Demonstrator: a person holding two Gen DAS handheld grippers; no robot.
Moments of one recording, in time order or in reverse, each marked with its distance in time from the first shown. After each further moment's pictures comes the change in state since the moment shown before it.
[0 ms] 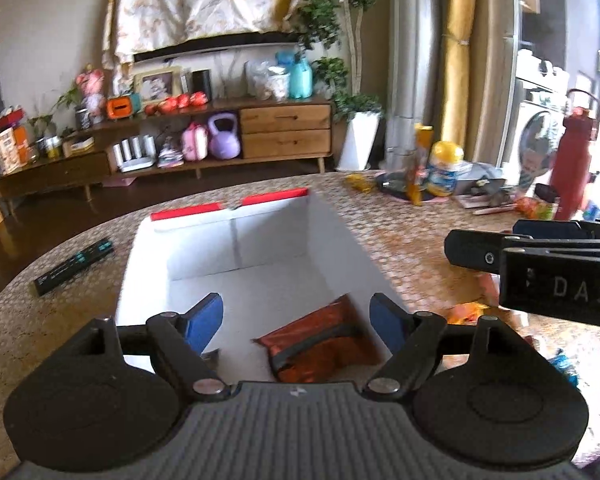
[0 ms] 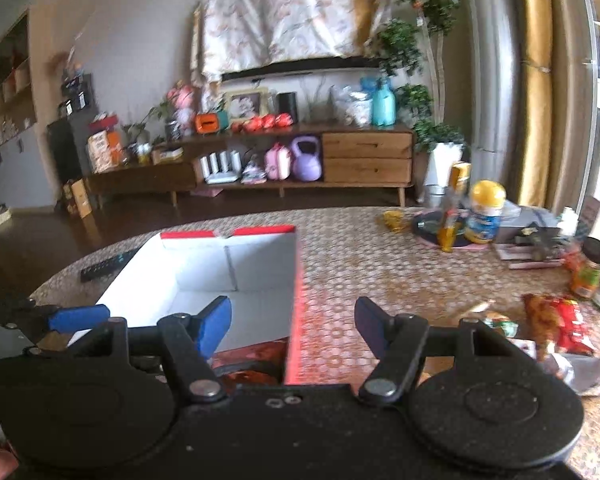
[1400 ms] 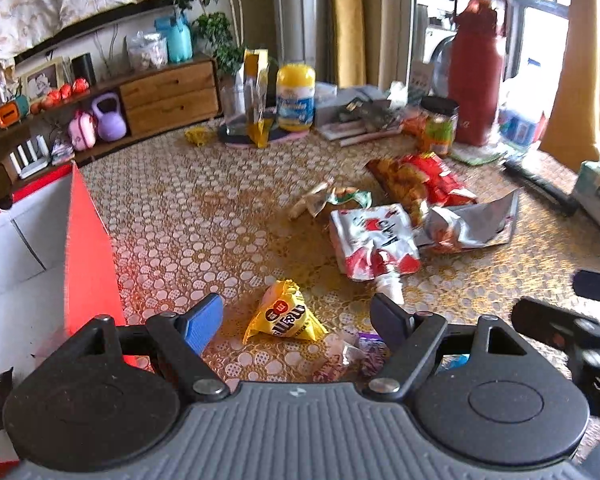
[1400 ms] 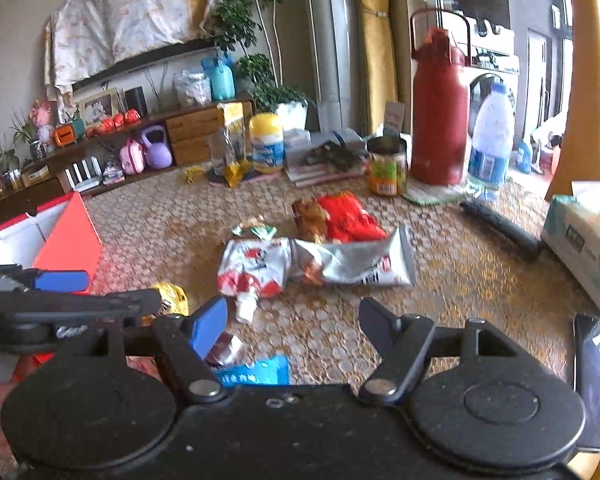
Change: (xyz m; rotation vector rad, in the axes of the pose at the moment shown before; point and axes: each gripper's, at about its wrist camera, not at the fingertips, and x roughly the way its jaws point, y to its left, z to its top) left arm 0.097 -0.167 -0.019 0.176 0.149 -0.196; right arm -0.056 -0.168 -0.100 0.220 0.055 -0.333
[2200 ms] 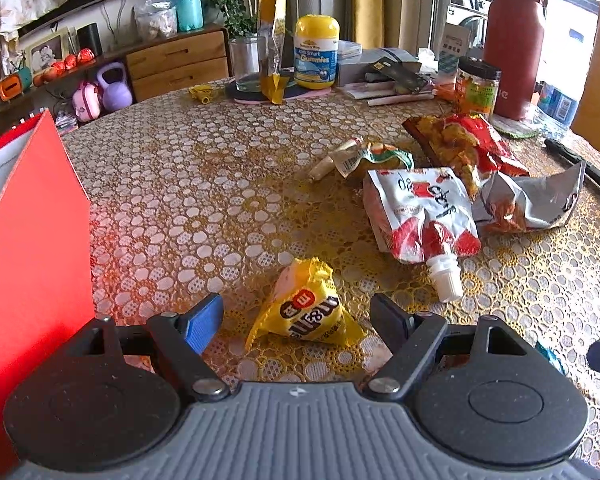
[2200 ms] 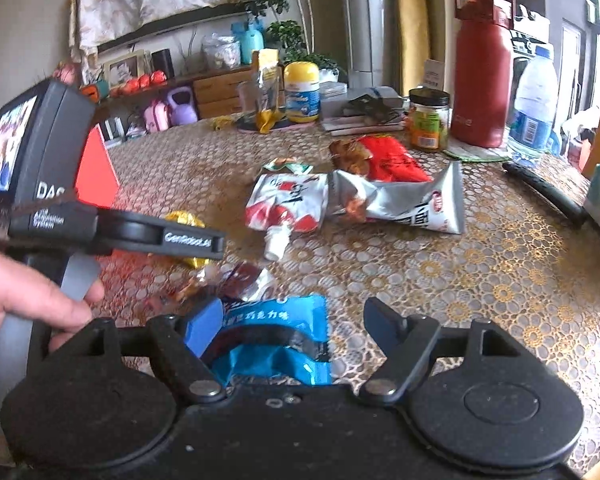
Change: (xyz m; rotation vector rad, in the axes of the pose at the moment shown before) left arm 0.060 0.012 -0.015 -0.029 0.065 0.018; right arm 0.026 0.021 -0.036 -0.073 0.085 0.069
